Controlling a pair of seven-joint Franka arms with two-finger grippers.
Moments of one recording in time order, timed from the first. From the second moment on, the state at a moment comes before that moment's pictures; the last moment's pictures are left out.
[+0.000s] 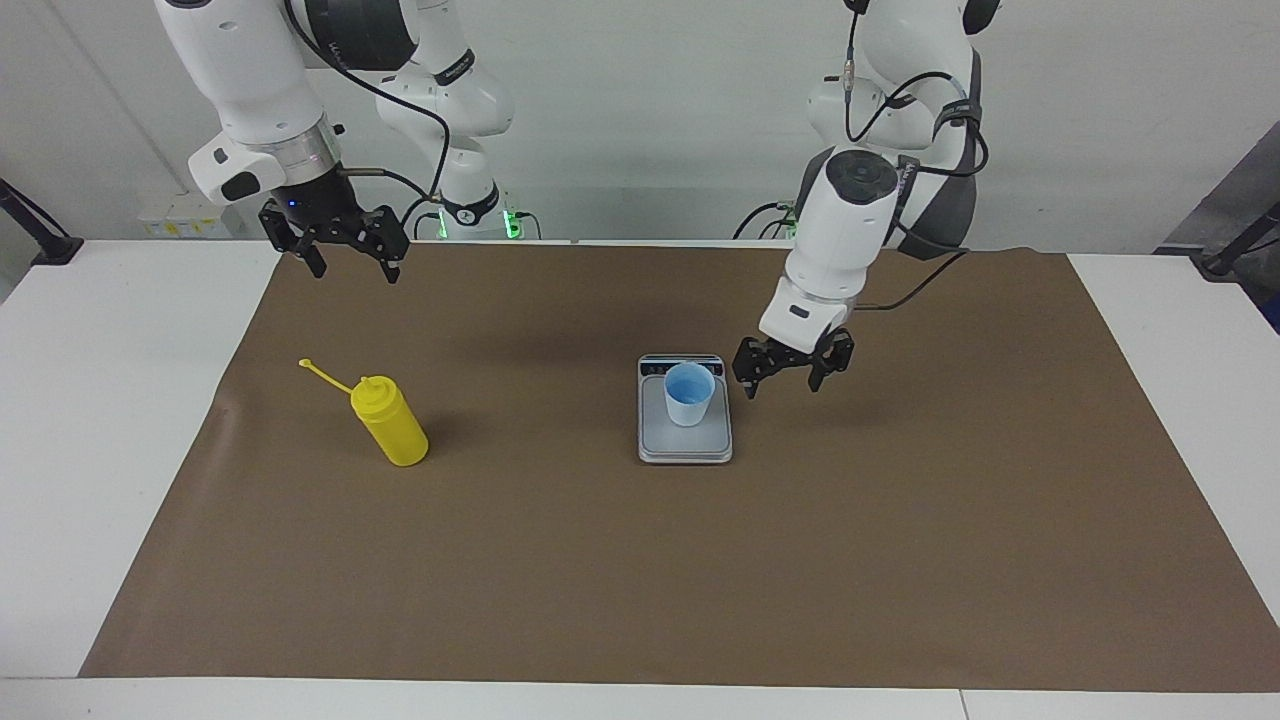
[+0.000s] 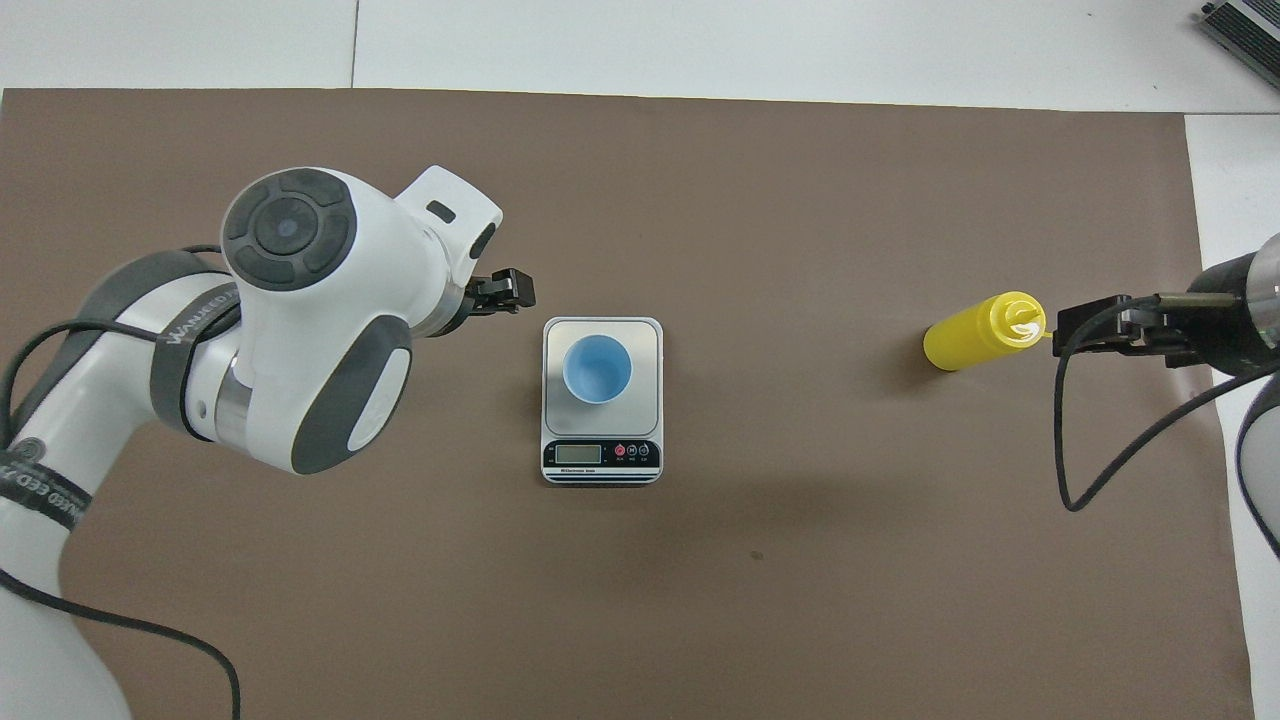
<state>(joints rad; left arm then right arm) -0.38 0.20 -0.06 -1.75 0.00 2.06 -0.54 -0.06 -0.06 0.08 -1.67 0.01 1.62 0.13</state>
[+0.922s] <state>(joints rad) -0.04 0.09 -0.06 -1.75 0.00 1.85 0.00 -0.12 -0.06 0.07 -1.67 0.01 1.61 0.13</state>
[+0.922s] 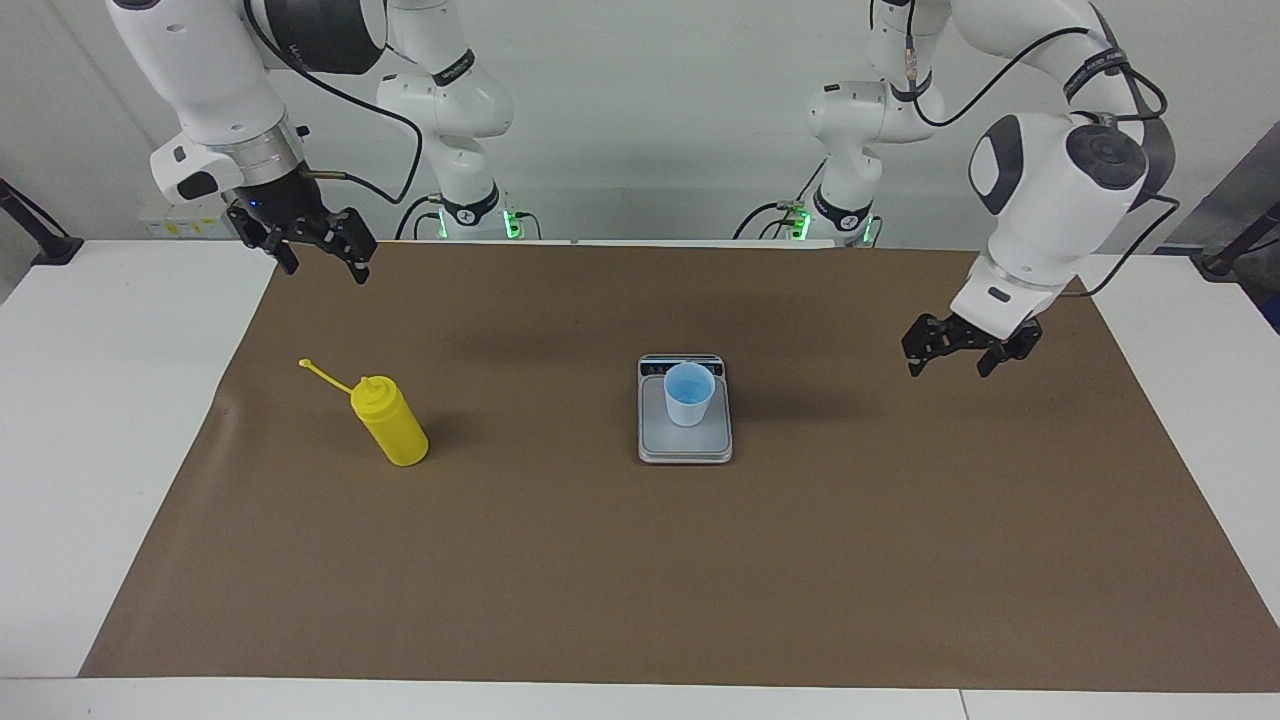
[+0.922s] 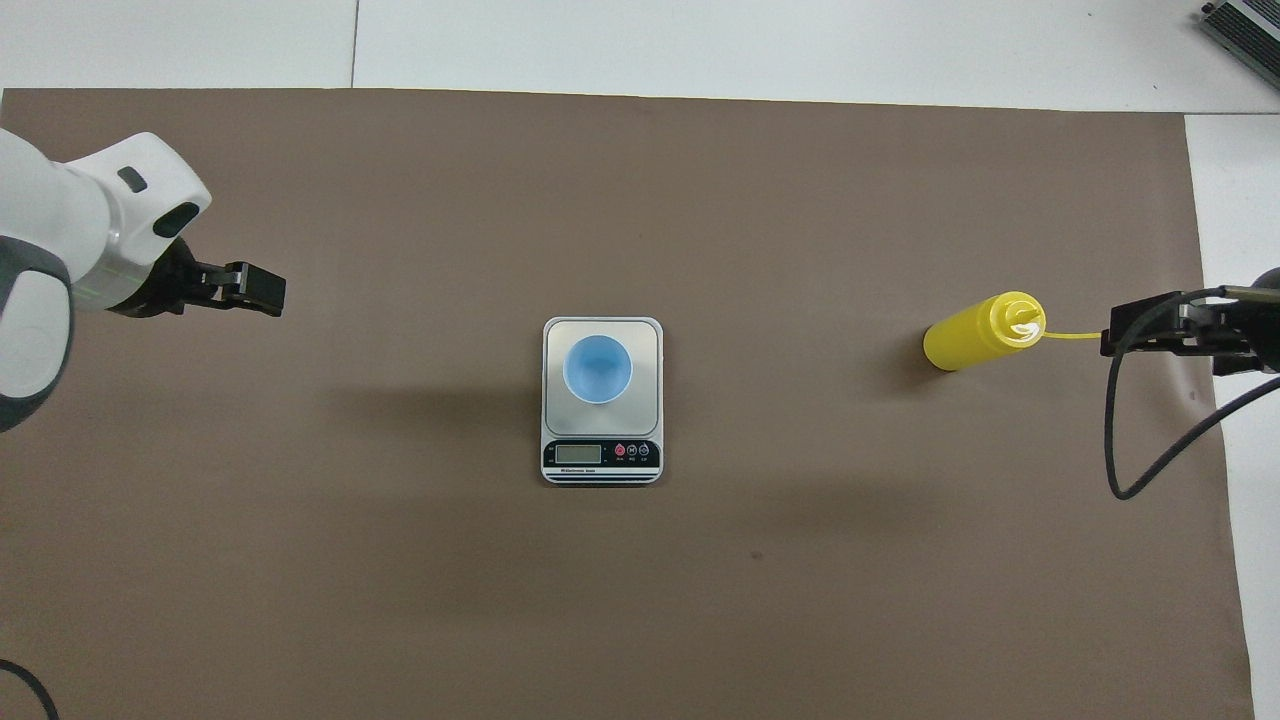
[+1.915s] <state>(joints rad) 0.07 -0.01 -0.10 -1.62 -0.01 1.62 0.13 -0.14 -0.06 0.07 -1.70 0.02 1.67 -0.18</state>
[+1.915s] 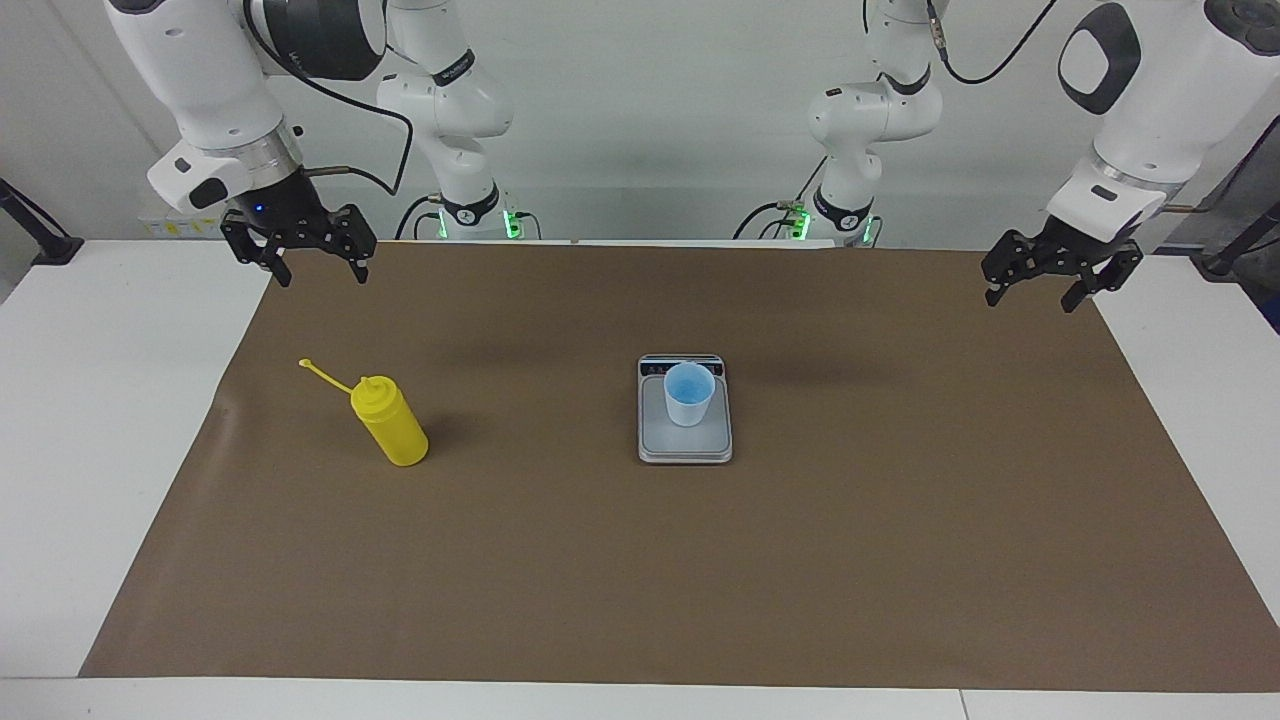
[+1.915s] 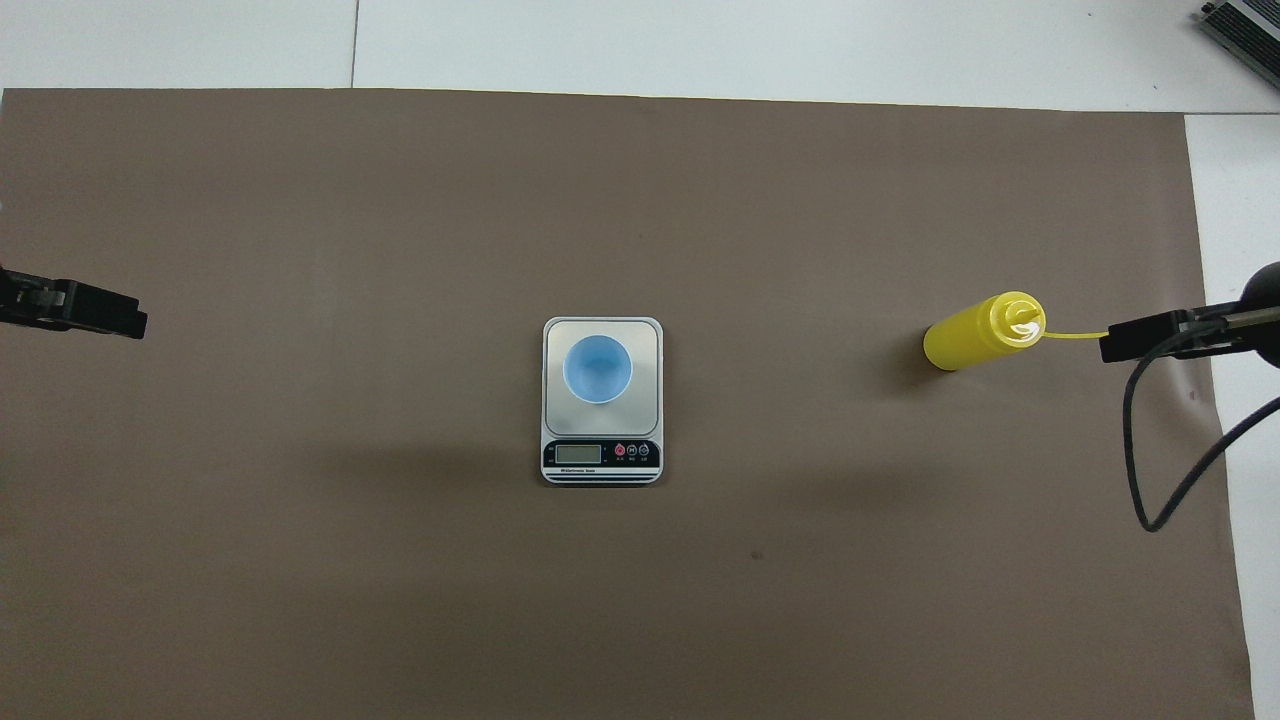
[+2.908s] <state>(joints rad) 0.08 -0.02 -0.11 -1.61 -0.03 1.60 0.07 -0.33 -0.04 0.06 -1.95 0.29 1.97 -0.81</state>
